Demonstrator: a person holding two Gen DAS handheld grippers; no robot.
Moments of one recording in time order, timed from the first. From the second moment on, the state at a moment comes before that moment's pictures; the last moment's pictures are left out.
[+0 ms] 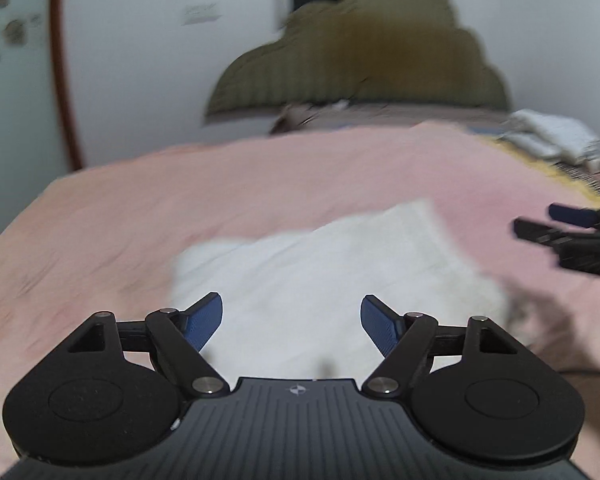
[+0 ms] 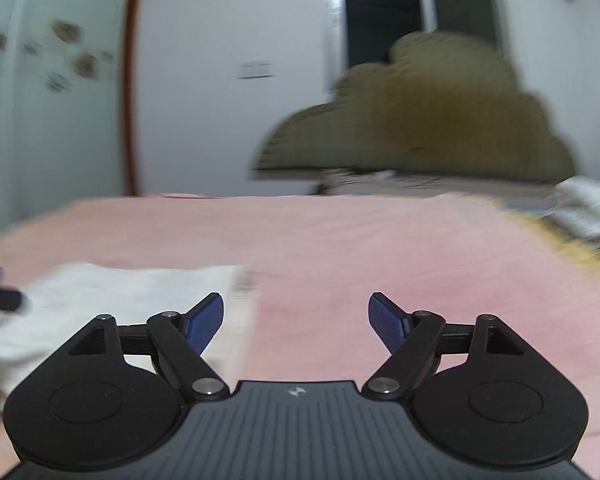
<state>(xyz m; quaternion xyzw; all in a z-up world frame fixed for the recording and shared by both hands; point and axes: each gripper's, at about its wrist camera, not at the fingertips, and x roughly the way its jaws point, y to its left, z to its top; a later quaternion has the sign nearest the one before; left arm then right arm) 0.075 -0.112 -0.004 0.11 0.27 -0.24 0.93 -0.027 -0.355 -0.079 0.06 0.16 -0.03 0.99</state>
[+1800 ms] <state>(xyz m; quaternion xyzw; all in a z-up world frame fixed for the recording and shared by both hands) 0.183 -0.022 -0.058 -0.14 0.44 -0.32 0.83 0.038 -0.409 -0.130 0.31 0.27 0.17 0.90</state>
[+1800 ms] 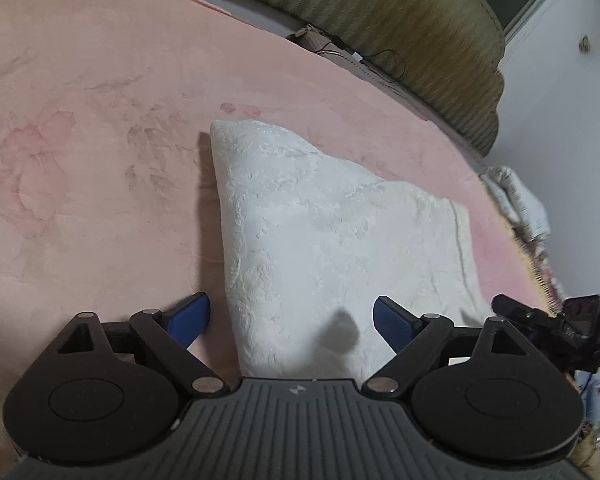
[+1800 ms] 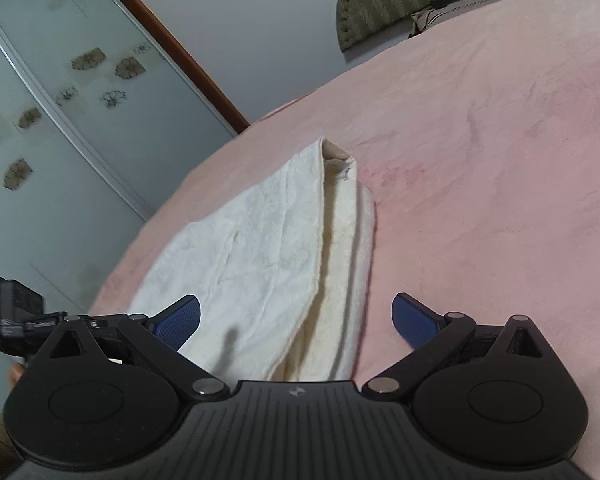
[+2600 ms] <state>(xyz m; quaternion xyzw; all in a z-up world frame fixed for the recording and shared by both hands) 0.197 -0.057 -0.055 -0.12 0.40 -0.34 0.84 0.080 -0.389 -0.113 0.28 0.27 0.22 0.89</state>
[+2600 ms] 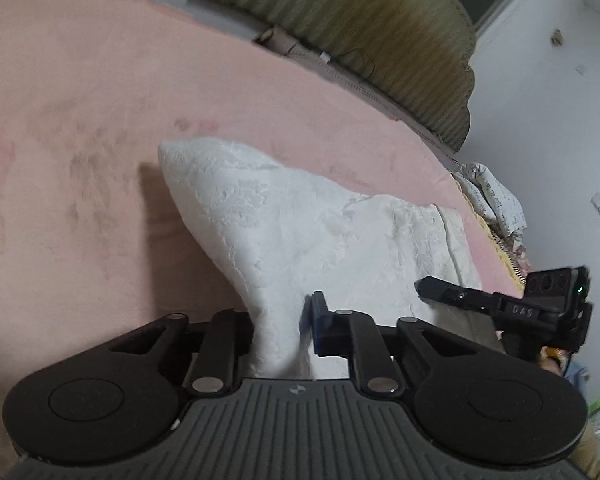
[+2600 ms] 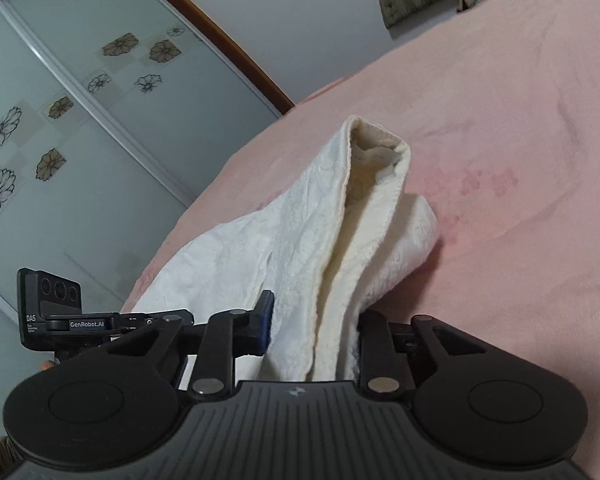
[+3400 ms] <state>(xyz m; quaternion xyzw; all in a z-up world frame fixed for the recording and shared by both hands) 0.293 -0.004 -0.028 -0.09 0.41 -0.15 0.89 0.207 -0.362 -0.113 0.25 0.31 0.14 0.91</state>
